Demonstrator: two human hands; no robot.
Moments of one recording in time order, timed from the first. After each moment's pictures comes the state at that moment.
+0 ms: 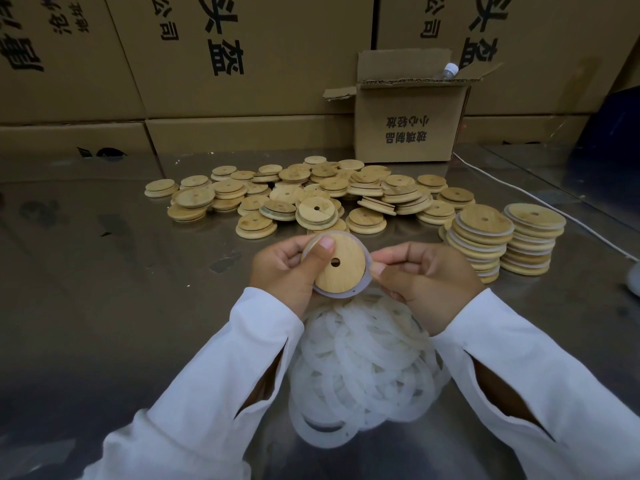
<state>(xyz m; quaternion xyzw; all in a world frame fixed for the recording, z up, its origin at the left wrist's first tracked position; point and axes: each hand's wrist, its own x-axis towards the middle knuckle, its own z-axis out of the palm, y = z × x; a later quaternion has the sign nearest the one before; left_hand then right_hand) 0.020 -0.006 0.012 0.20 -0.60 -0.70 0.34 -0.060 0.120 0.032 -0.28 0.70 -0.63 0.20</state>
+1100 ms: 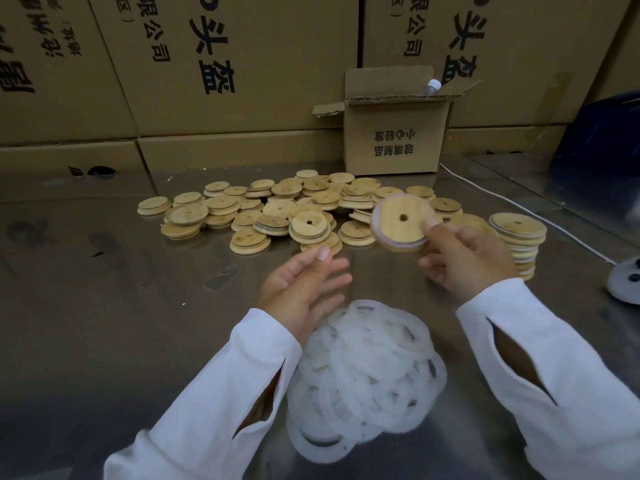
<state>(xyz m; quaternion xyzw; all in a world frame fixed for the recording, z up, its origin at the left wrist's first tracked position) 0.021 0.002 0.016 0.15 -0.52 -0.80 0.24 -0.096 0.133 0.042 -0.12 0.69 -0.71 0.06</state>
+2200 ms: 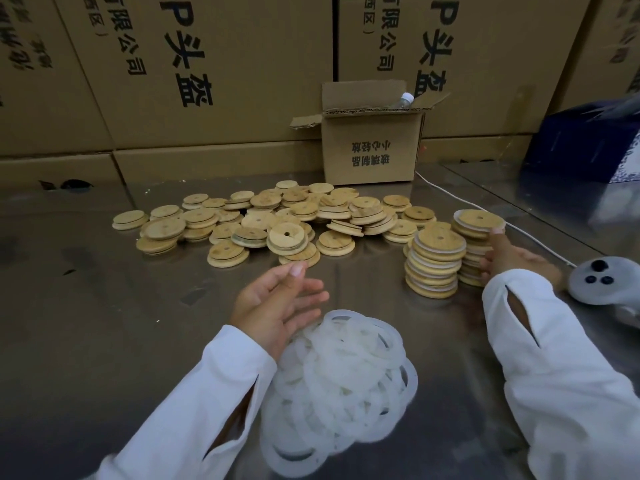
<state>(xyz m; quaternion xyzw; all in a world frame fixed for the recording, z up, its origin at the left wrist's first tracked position) 0.019 0.001 0.011 0.16 -0.54 -0.78 0.27 -0.193 0.179 0.027 0.14 0.67 -0.73 0.04</state>
